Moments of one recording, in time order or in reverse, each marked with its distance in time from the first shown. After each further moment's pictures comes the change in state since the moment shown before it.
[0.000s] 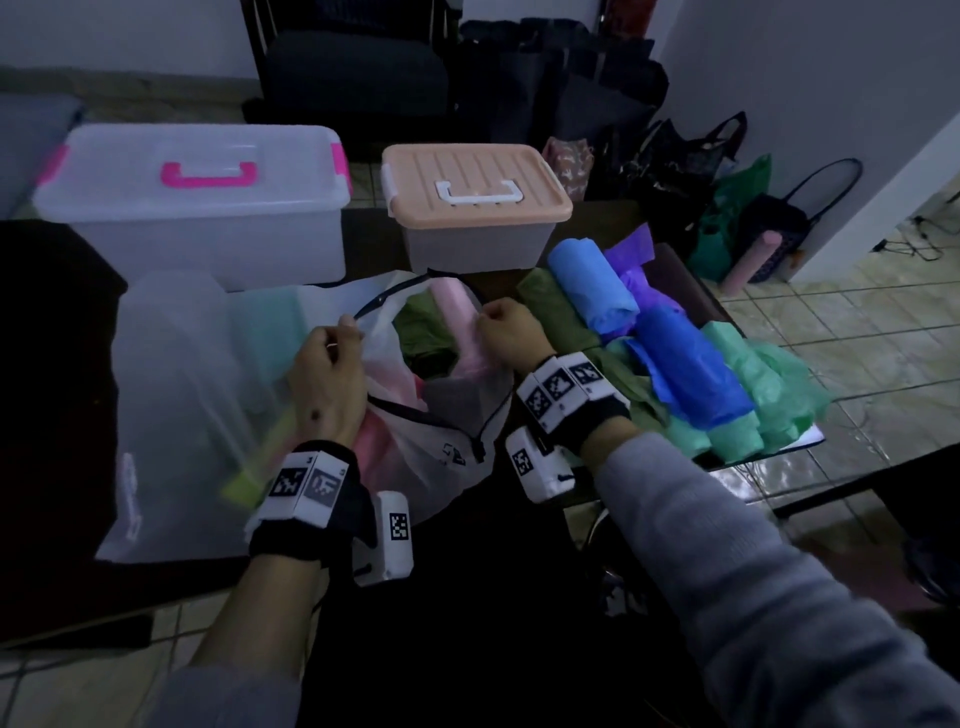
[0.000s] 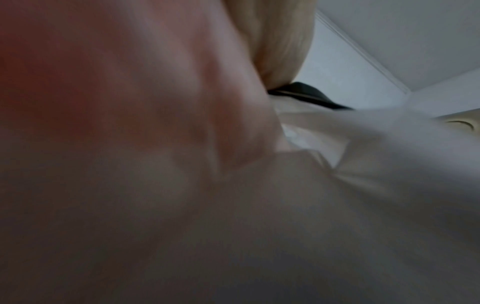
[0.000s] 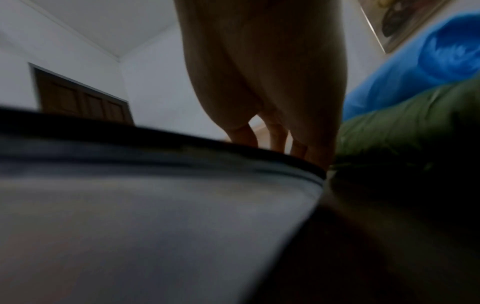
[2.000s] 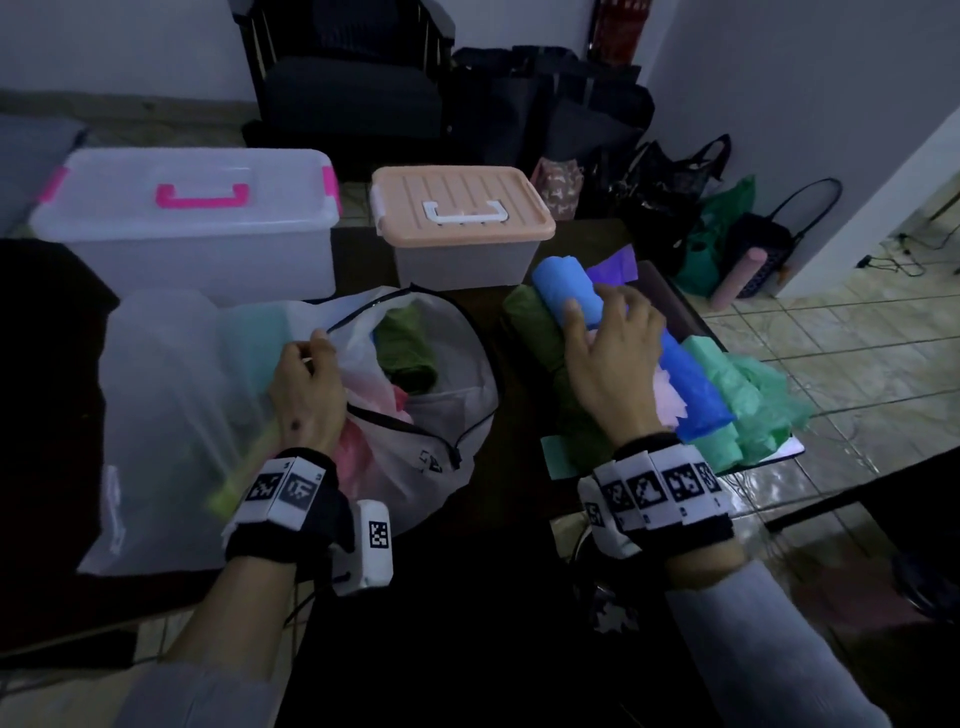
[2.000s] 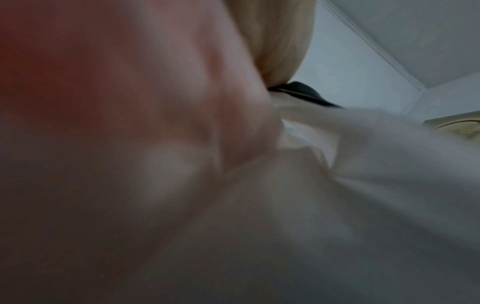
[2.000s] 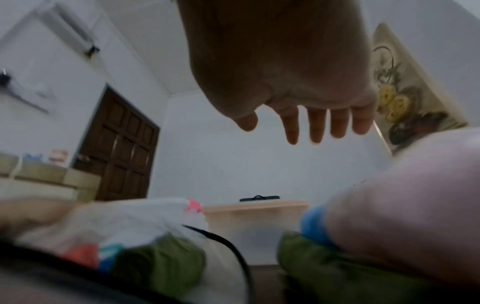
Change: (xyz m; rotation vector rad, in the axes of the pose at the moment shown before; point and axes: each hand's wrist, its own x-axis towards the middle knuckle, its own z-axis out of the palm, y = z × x) left_hand 0.005 0.002 -0.002 -0.002 0.040 -0.054; right_hand -0.070 0.034 -0.064 -0.266 0.660 -0.177
